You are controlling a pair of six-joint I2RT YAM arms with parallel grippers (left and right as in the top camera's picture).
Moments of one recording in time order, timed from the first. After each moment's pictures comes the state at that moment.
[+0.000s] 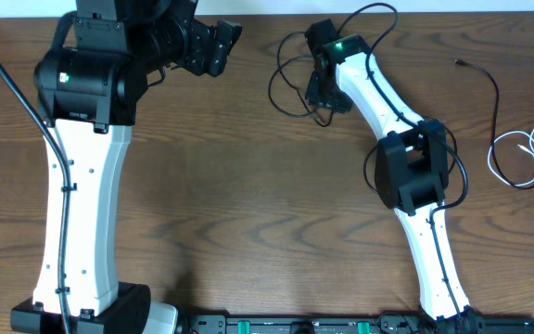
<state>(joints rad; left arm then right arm) -0.16 1.64 2.08 -1.03 0.34 0.25 0.37 2.59 2.32 -1.14 0.06 0.70</state>
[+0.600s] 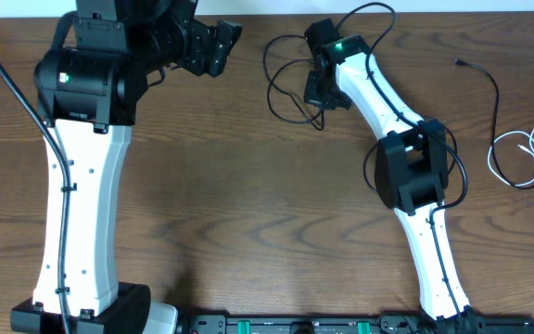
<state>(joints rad) -0.16 1.64 2.08 -1.04 0.34 0.25 0.37 2.59 2.32 -1.10 0.01 0.63</state>
